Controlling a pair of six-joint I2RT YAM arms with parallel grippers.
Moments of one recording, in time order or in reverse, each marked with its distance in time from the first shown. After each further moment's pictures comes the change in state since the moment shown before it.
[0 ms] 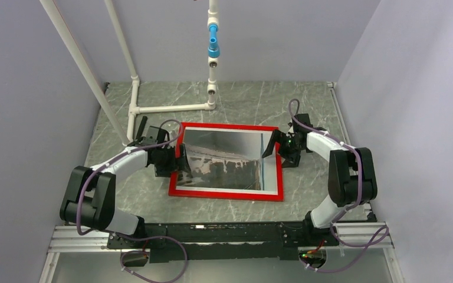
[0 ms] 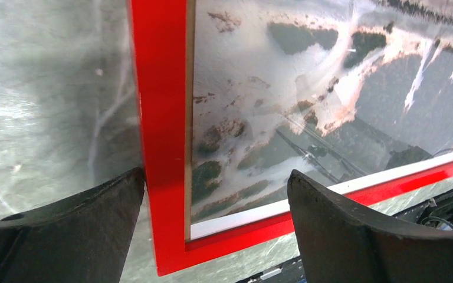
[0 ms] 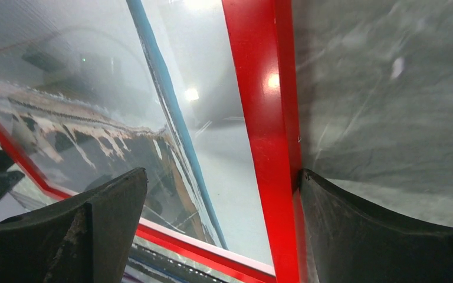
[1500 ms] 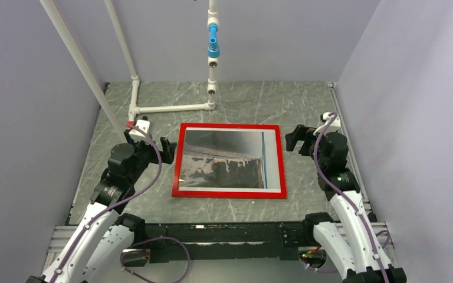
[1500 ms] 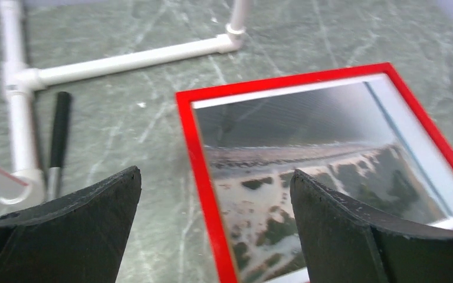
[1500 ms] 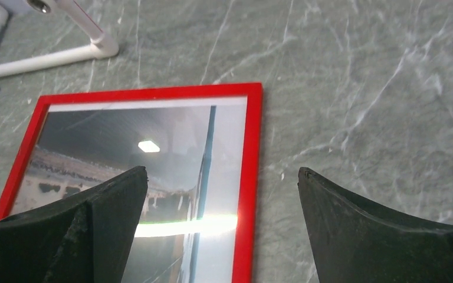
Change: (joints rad) left arm -0.092 -0.806 -0.121 0.258 -0.278 0.259; right arm -0.020 -0.853 -0.231 0.252 0.313 -0.227
